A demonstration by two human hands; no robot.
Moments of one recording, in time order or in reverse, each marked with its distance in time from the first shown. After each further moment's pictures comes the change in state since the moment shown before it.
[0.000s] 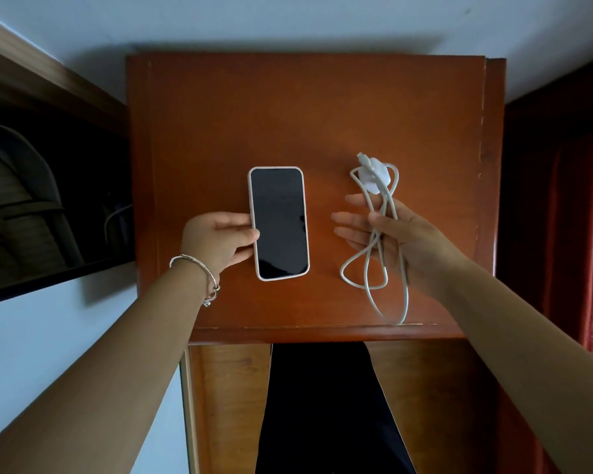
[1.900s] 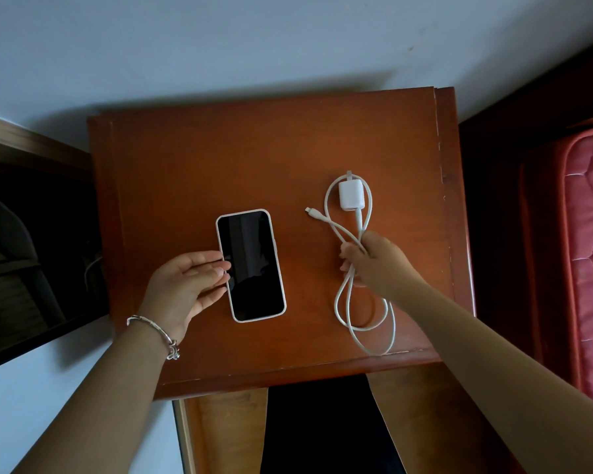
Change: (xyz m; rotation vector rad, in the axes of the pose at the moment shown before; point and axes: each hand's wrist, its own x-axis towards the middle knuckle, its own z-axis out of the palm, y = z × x) left_hand 0.007 0.005 -0.004 -0.053 -0.036 -0.034; right_hand 0.020 0.001 -0.014 -0.866 0.431 0.020
